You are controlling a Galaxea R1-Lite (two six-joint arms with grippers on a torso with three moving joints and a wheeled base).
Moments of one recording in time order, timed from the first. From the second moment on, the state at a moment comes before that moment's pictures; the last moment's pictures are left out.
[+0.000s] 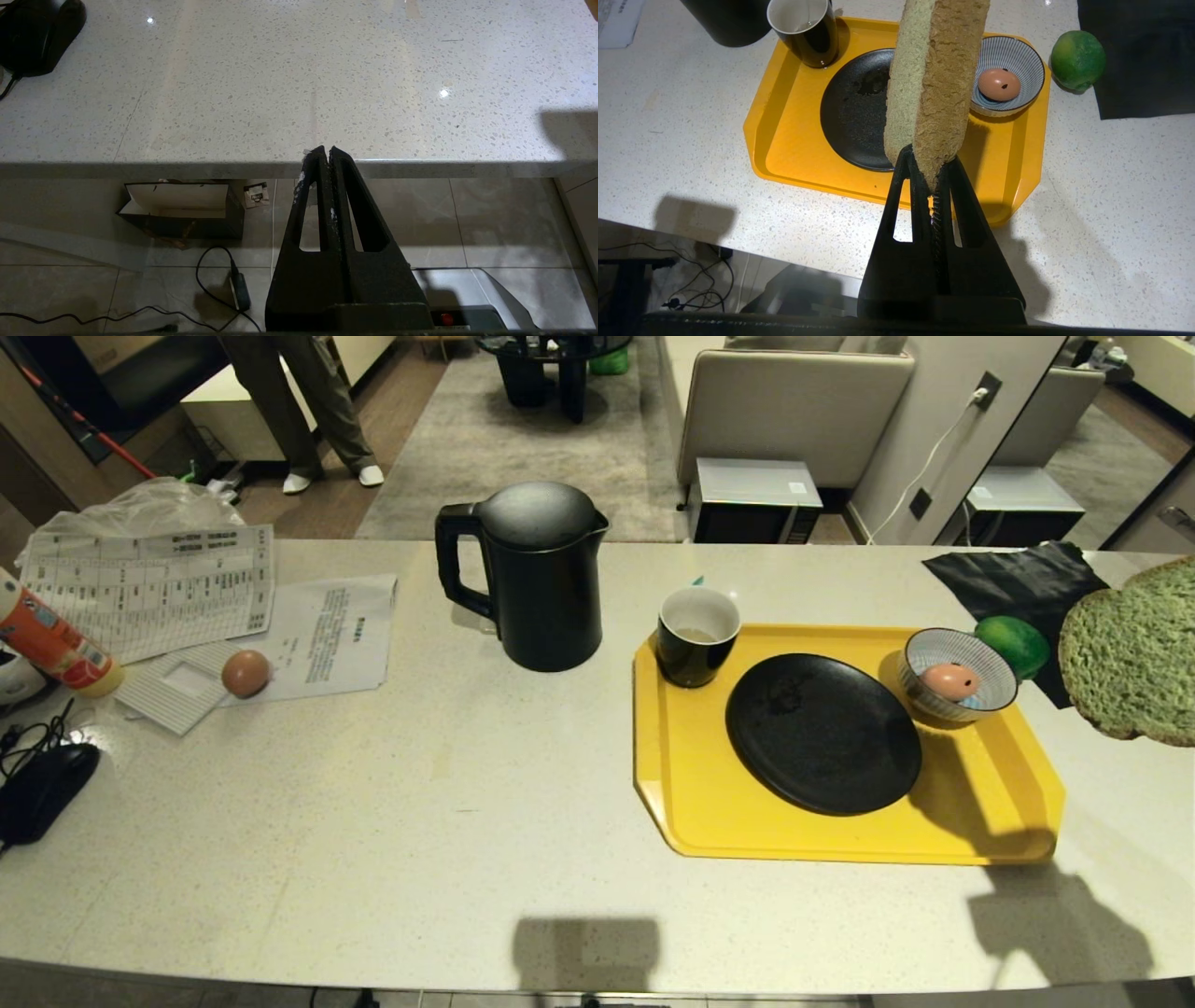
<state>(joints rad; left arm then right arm) 0.00 0.00 0.00 0.01 0.00 0.01 -0.27 0.75 -0.95 0.34 0.45 0.00</state>
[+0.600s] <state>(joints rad) 0.00 0.00 0.00 0.01 0.00 0.01 -0.27 0.74 -0.95 0.34 0.45 -0.02</state>
